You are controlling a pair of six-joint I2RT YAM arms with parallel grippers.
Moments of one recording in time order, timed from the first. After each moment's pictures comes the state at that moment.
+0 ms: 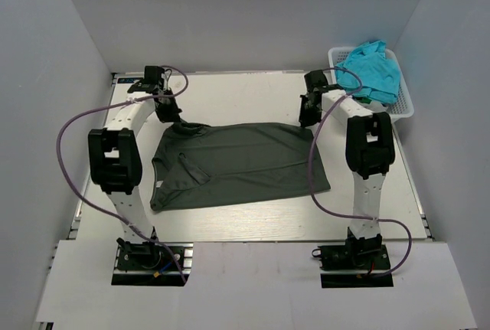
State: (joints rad) left arm -0.05 1.98 1.61 -0.66 0.09 -0.41; right arm 0.25 2.18 1.71 -0.65 0.00 0.33
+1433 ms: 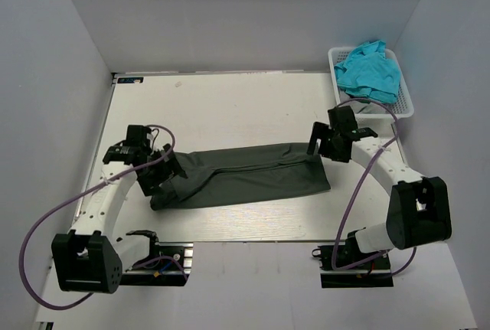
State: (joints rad) left arm -0.05 1.10 0.84 -0.96 0.19 -0.58; right arm 0.25 1.41 0.92 -0.53 0.05 0.41
